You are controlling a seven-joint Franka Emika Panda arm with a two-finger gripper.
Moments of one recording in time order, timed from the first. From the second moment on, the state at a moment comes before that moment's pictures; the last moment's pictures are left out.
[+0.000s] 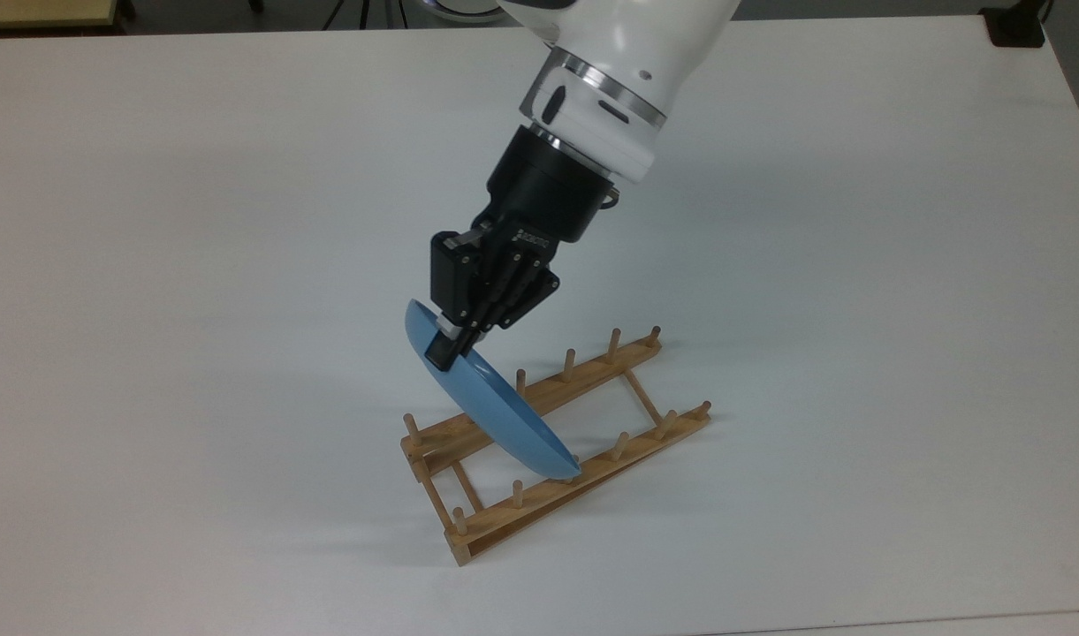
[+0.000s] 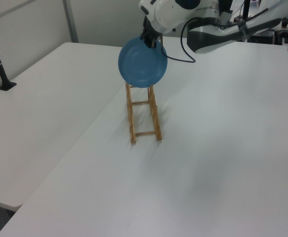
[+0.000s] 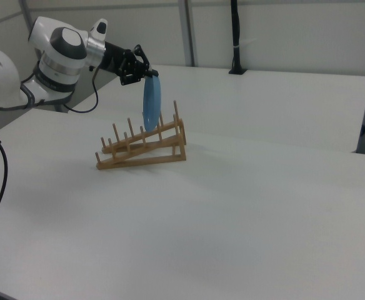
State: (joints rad) arm 0.32 0.48 -0.16 -1.31 -0.91 2.33 0.02
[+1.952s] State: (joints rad) arm 0.31 0.45 -0.01 -1.31 -0.43 2.22 0.72
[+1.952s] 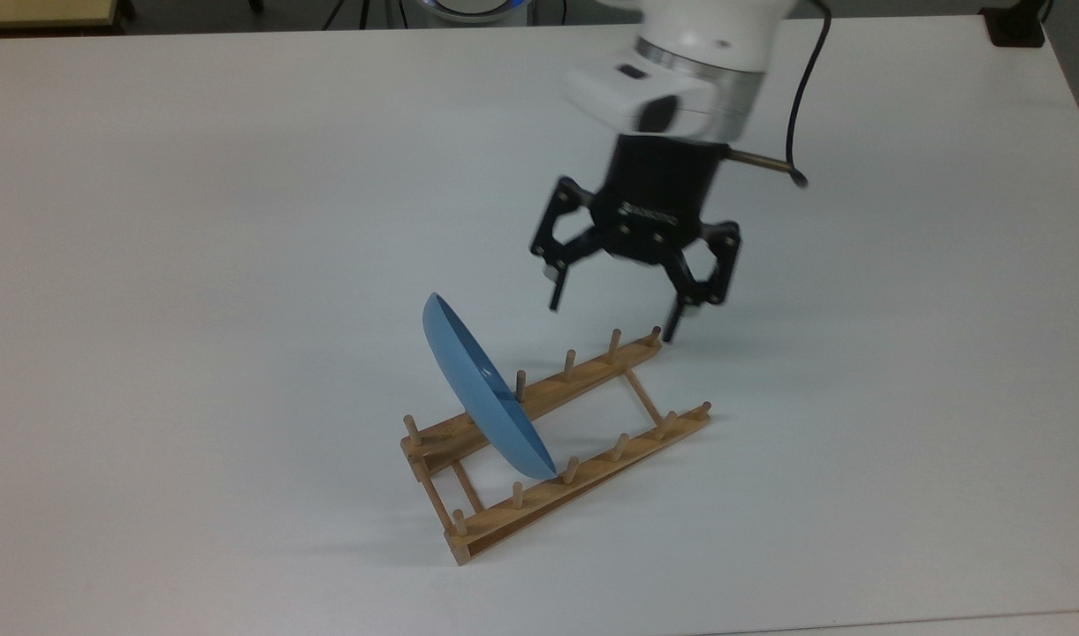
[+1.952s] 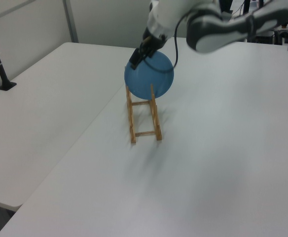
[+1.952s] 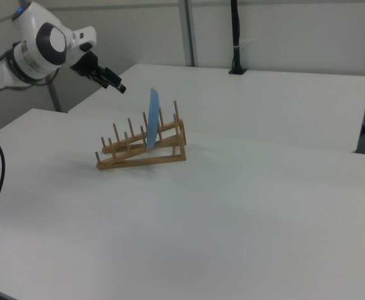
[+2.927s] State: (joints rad) arm 0.08 0.06 -0.01 -1.58 -0.02 1.62 0.19
